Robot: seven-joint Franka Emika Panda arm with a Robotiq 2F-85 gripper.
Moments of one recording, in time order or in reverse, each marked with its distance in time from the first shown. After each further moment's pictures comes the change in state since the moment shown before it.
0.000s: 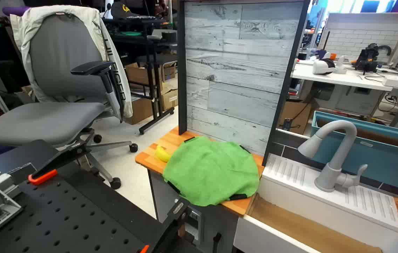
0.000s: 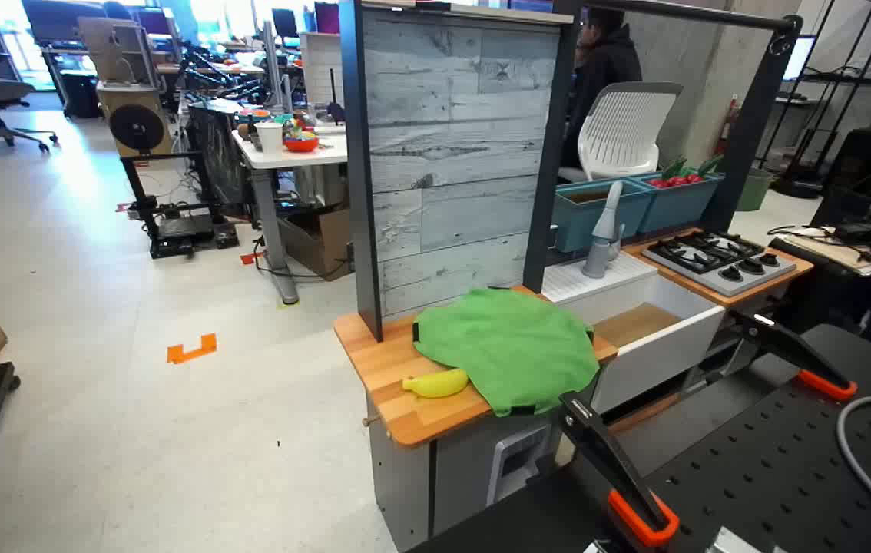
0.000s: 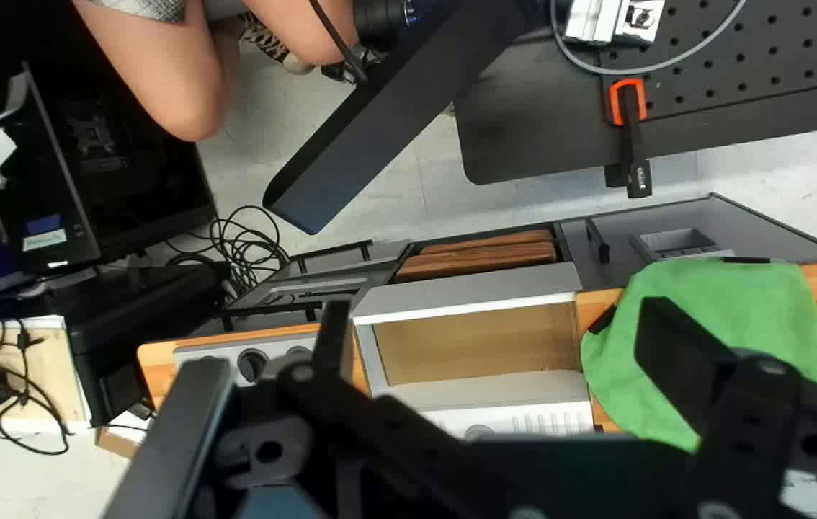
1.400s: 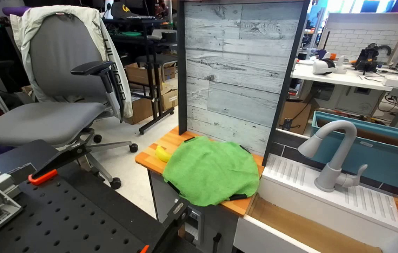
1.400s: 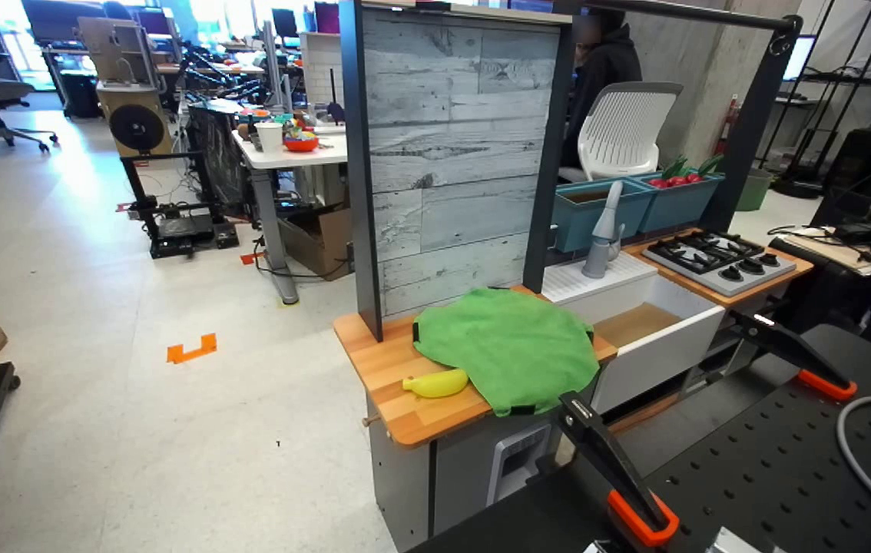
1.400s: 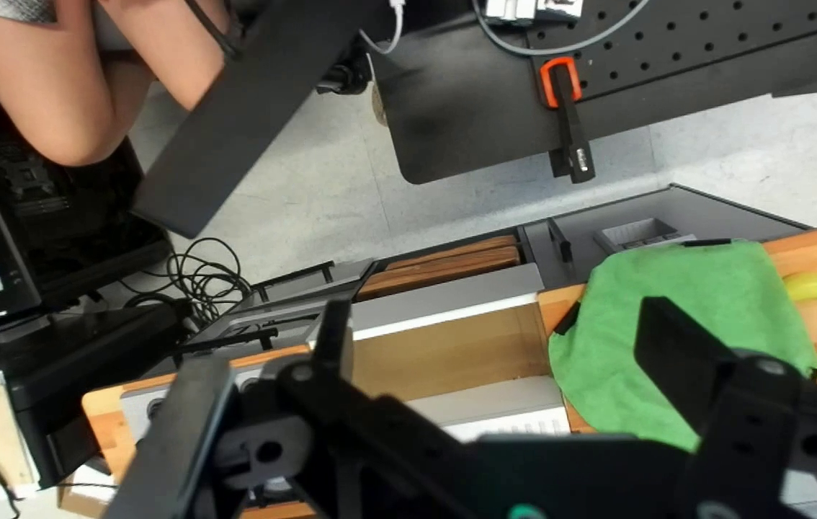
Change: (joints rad) arm 0.049 0.110 0.007 -0.004 0.073 0.048 0.127
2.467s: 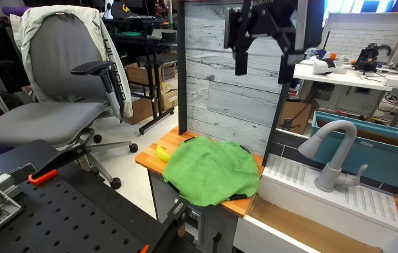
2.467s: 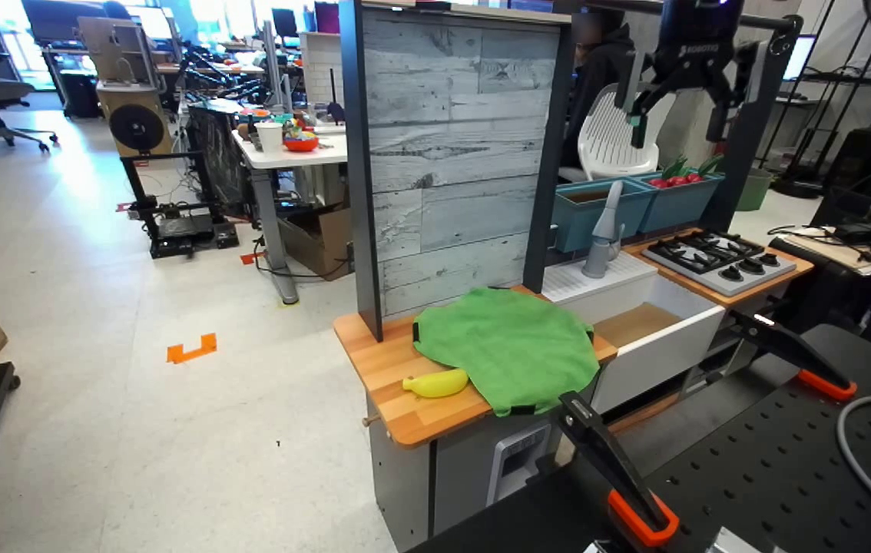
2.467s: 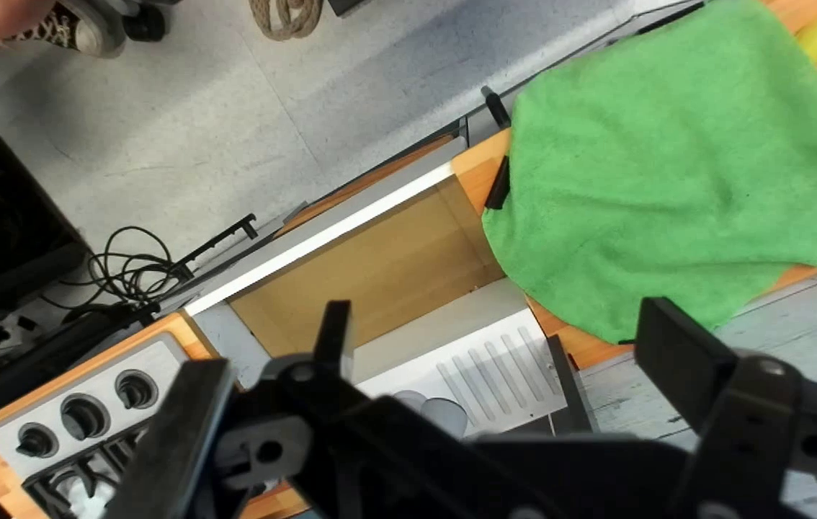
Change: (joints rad) arm 0.082 0.623 0.065 0.196 0.110 0.473 0.388
